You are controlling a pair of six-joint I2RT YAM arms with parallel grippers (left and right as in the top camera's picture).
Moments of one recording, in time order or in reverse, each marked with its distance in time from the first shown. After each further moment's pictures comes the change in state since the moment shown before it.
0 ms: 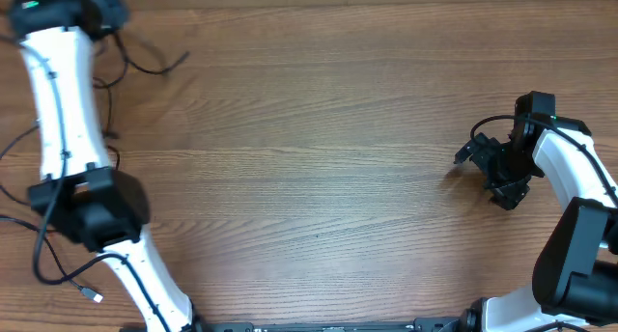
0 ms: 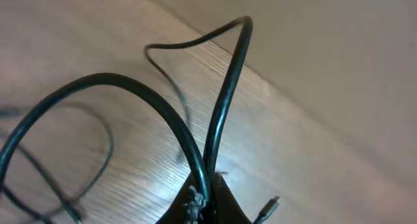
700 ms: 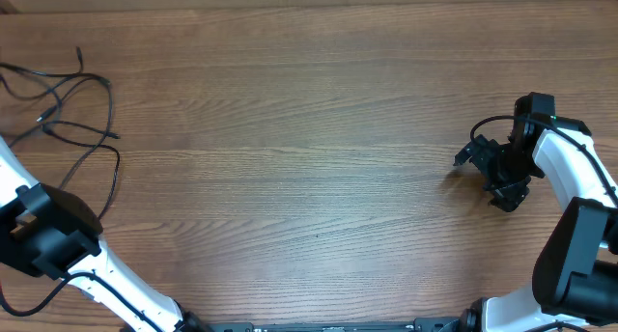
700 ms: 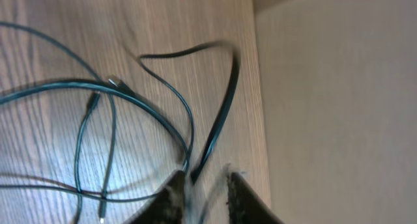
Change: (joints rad) left arm 0.346 0.000 0.000 -0.002 0.004 -0.576; right arm 0.000 0.000 0.000 -0.021 0.000 0.000
